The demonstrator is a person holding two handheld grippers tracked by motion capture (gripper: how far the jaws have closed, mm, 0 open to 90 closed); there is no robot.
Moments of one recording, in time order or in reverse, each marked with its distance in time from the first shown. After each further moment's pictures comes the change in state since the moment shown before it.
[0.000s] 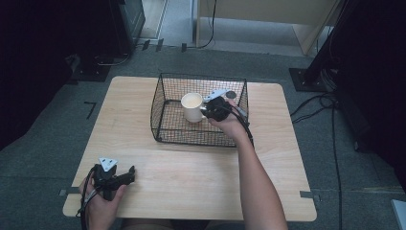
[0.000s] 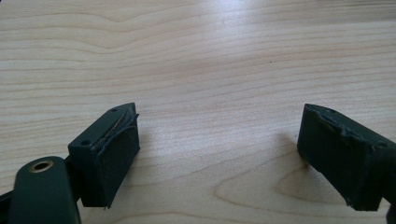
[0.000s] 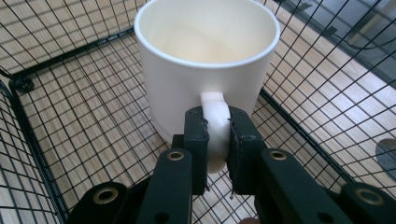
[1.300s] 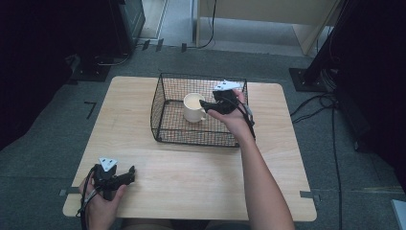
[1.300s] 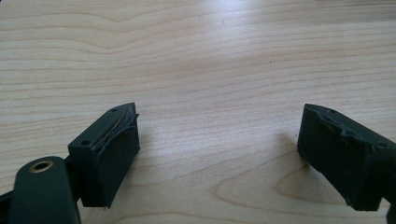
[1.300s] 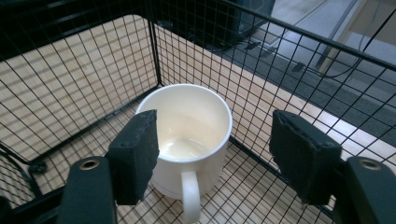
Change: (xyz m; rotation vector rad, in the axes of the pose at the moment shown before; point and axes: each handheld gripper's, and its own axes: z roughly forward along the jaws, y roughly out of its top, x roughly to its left) left arm 0.000 0.000 0.000 0.001 0.000 0.000; right arm -0.006 0.016 -0.041 -0.236 -0.053 0.163
